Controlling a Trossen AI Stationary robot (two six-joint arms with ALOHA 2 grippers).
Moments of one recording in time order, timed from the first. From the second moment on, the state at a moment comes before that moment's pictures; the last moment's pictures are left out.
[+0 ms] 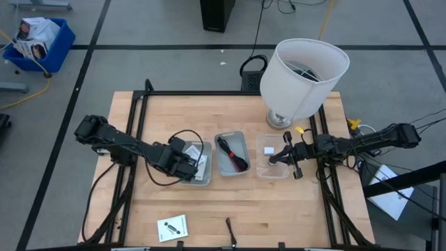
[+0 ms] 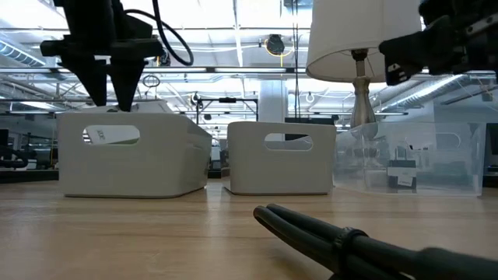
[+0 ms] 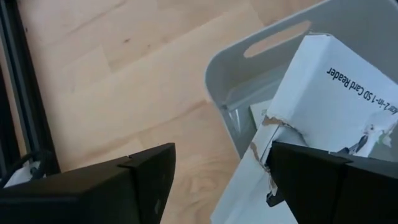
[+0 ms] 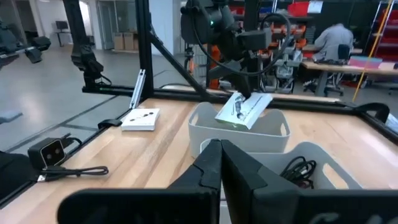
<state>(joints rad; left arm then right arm) -0.32 1.57 1.17 -1.31 -0.47 -1.48 0.11 0.60 0.09 0.48 -0.08 -0.01</state>
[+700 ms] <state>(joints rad) -0.33 1.57 1.17 -1.31 -0.52 -1.44 0.18 1.40 0.60 0.61 -0.08 -0.16</state>
